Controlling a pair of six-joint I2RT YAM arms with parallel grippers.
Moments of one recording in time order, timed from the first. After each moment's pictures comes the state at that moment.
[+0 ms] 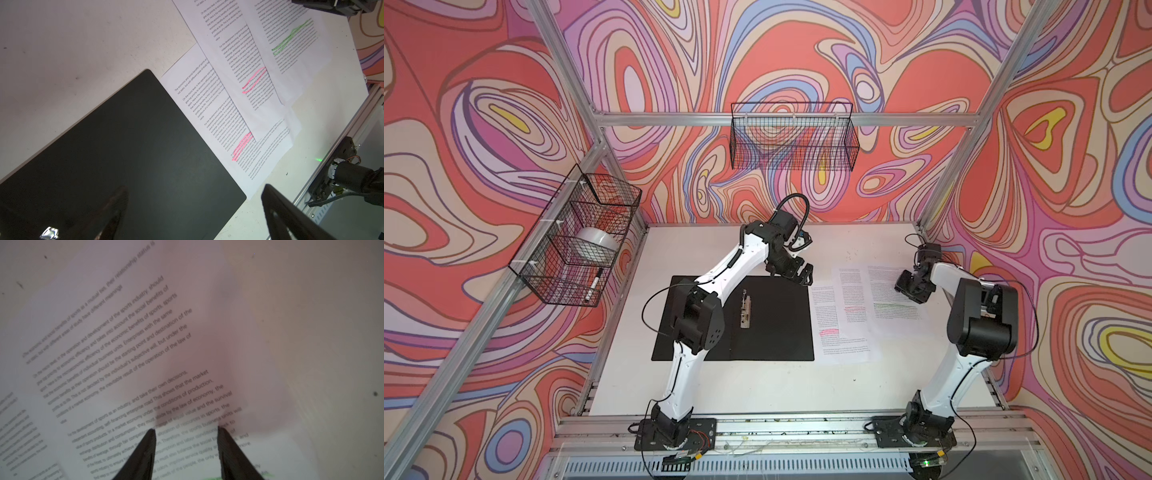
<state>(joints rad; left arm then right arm) -0.59 2.21 2.15 -1.13 0.36 -0.03 -0.26 1.94 1.27 -0.56 -0.07 0.38</state>
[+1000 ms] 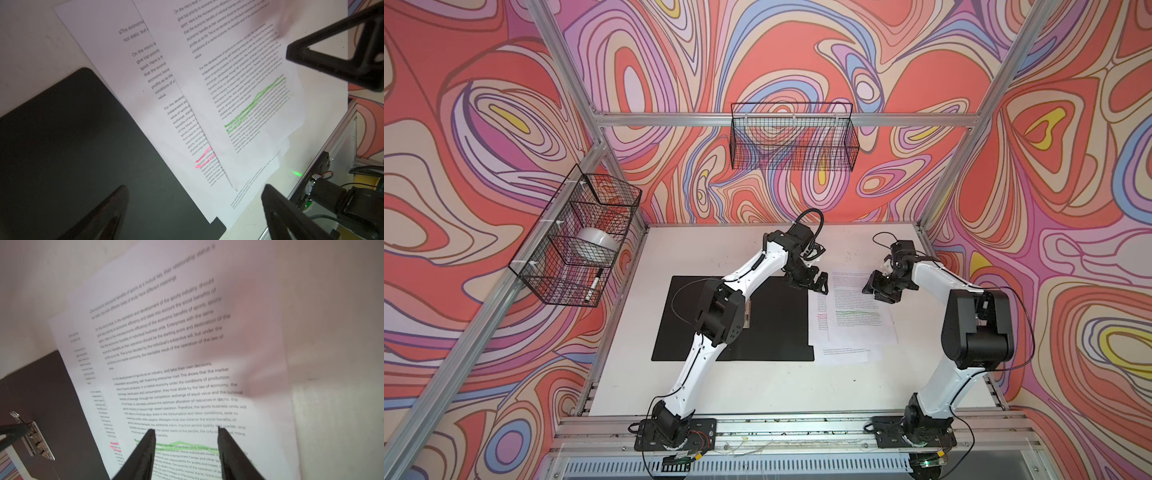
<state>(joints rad) -0.65 2.41 2.28 -1.12 0.46 -0.19 -0.07 1.81 1.27 -0.71 -0.28 0.38</state>
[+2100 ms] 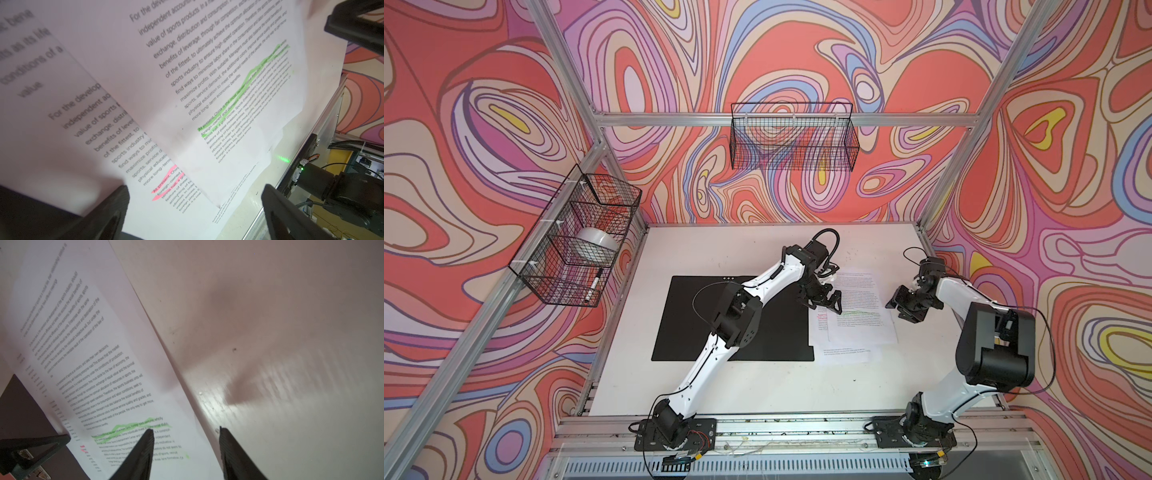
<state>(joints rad) -0.72 2.56 2.35 -1.15 0.58 -0.21 -0.26 1.63 1.03 -0.73 -0.25 0.40</state>
